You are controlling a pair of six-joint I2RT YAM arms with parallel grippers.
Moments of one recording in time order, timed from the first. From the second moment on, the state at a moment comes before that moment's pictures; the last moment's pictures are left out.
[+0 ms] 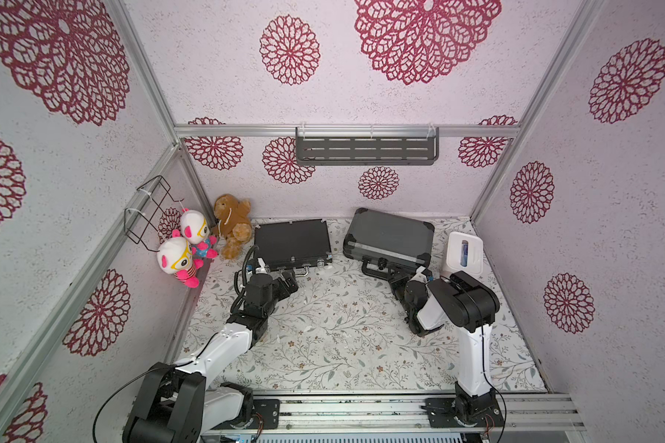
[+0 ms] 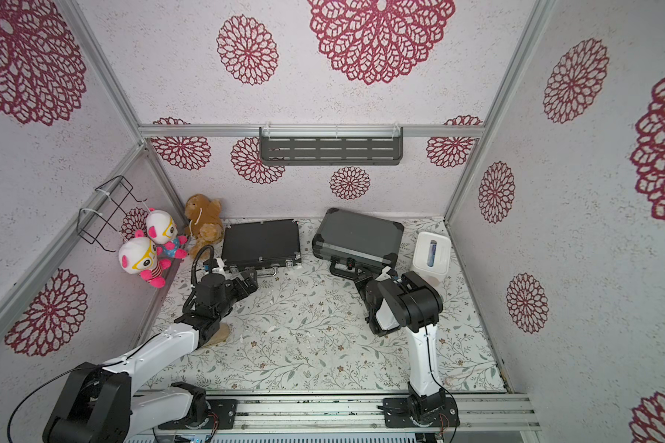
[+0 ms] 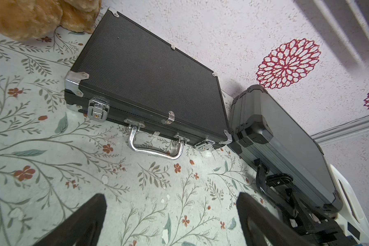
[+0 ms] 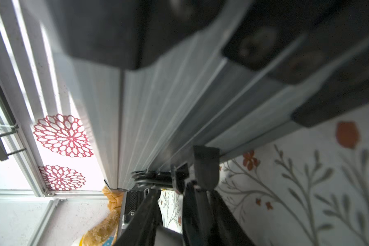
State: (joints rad) left arm -0.28 1.21 0.50 0.25 -0.13 -0.66; right arm 0.41 2.12 0.61 1.32 0.17 1.31
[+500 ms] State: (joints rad) left arm -0.28 1.21 0.50 0.26 -0.13 -0.68; right arm 0.42 2.12 0.61 1.32 0.22 1.39
